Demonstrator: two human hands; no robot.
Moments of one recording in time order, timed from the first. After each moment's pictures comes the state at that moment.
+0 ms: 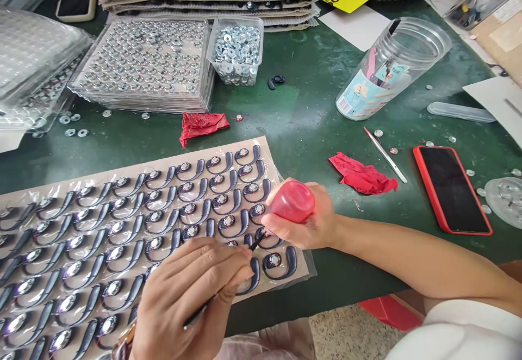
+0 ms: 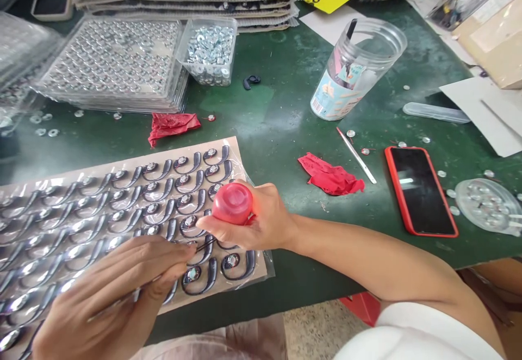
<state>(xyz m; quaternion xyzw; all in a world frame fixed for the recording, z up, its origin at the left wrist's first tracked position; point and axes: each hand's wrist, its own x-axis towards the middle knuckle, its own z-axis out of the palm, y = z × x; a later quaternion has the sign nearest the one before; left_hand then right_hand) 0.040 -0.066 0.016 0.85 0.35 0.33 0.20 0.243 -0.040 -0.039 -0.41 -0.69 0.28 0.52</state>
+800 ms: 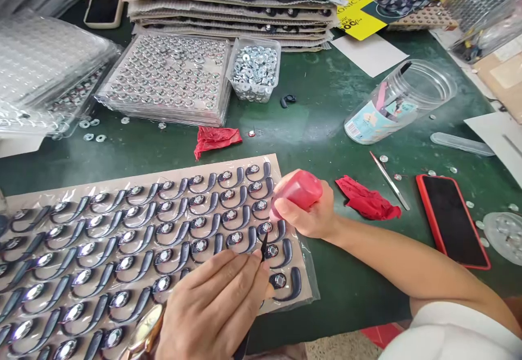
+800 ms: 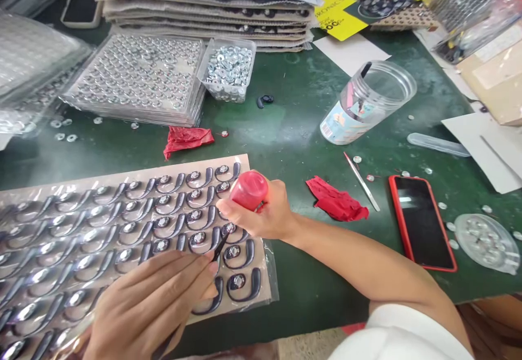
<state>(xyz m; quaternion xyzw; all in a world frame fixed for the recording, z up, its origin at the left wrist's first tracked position) 0.032 -0.064 0.002 0.92 0.26 0.27 0.10 0.241 -0.004 -0.042 -0.43 -0.60 0.43 0.52</state>
